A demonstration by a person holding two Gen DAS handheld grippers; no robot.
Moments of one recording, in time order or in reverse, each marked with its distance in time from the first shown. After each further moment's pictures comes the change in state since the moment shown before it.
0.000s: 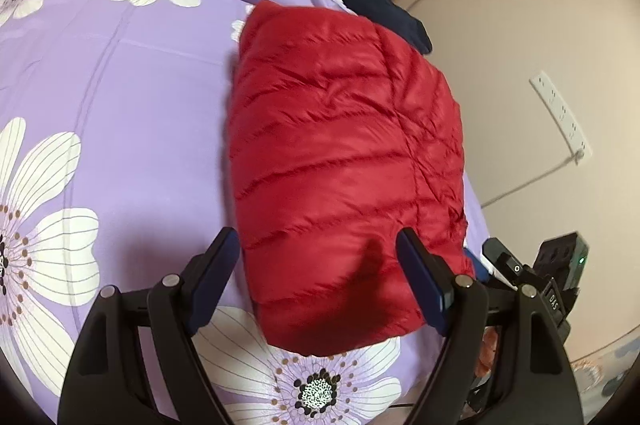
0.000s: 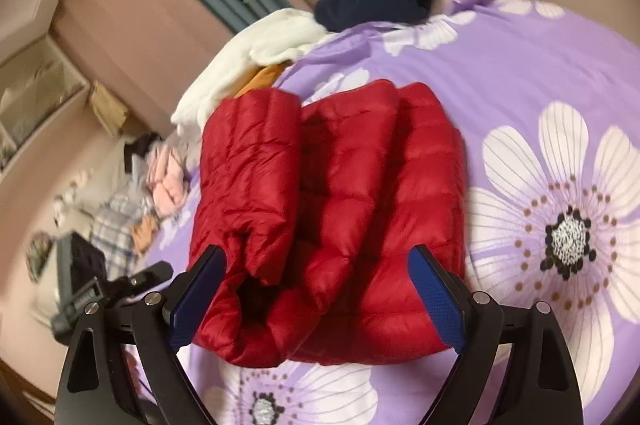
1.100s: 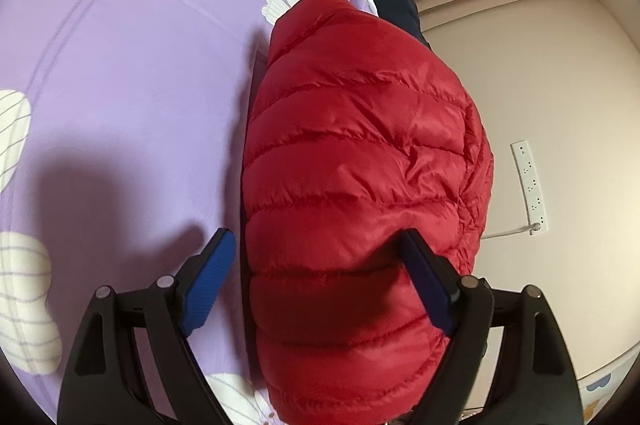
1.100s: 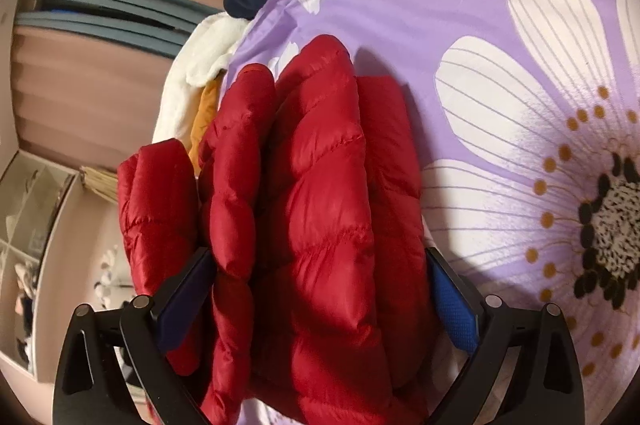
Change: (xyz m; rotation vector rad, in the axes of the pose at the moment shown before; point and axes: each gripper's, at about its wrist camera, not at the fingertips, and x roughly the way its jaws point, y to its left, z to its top) left arm 0.040 0.067 0.036 -0.274 0.054 -0.215; right arm 0.048 -0.082 0.008 0.382 0.108 0.099
